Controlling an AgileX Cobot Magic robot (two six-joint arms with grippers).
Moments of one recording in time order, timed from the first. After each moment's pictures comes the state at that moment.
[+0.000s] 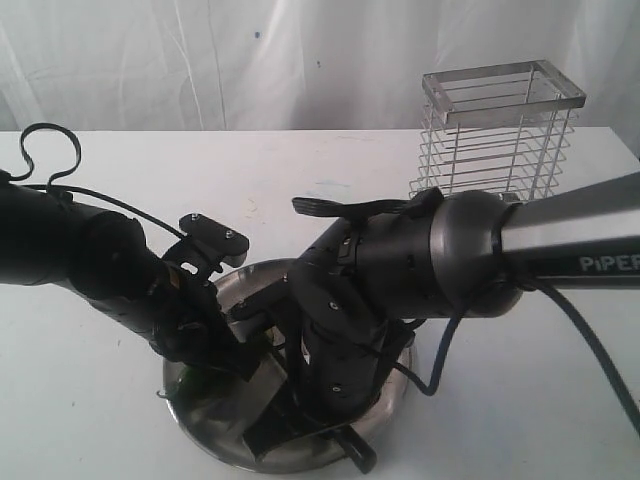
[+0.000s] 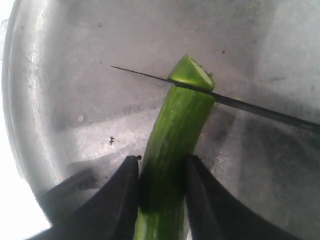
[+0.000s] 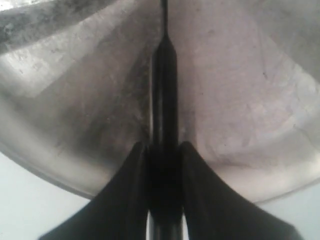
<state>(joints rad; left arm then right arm) -0.49 1.73 -0.87 -0.18 0.37 0.20 0.92 1.85 -1.10 -0.05 0.75 0.26</state>
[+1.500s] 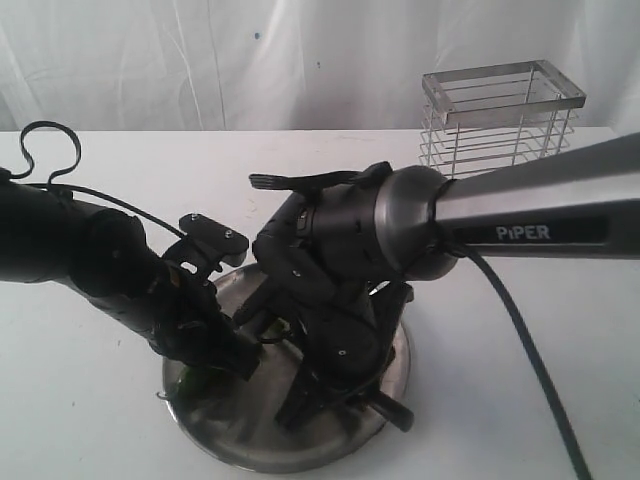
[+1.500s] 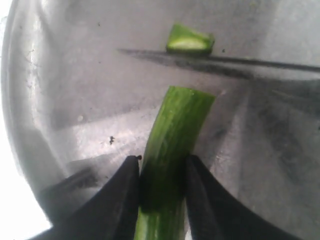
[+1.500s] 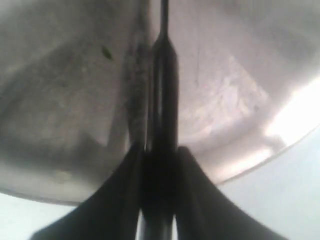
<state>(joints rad) -0.49 1.73 -0.87 -0.19 0.38 0.20 0.89 1.96 -1.27 -0.22 1.04 0.17</state>
